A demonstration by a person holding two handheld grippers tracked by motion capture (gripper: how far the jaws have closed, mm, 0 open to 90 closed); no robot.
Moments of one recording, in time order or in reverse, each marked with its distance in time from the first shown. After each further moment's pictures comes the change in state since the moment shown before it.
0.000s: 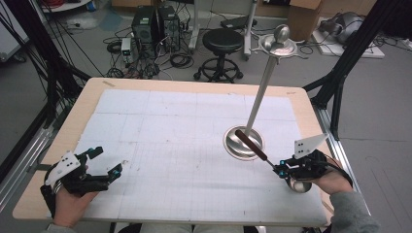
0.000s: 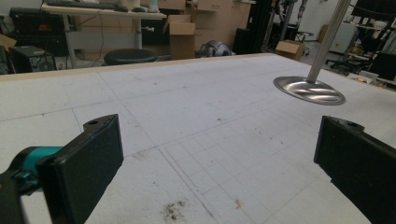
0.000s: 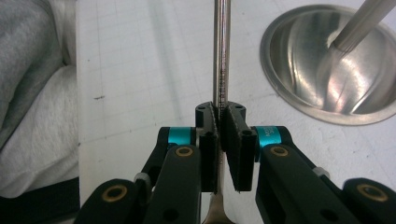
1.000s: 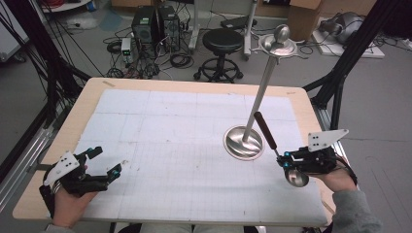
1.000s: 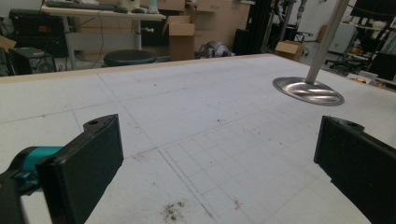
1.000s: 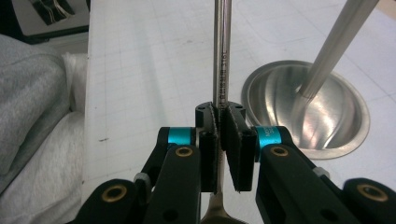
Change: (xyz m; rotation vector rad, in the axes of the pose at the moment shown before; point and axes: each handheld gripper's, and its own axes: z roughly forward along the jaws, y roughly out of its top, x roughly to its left) left arm 0.000 0.002 -0.003 -0.014 0.001 -0.007; right arm -0.005 0.000 -0.023 -0.206 -0.019 0.019
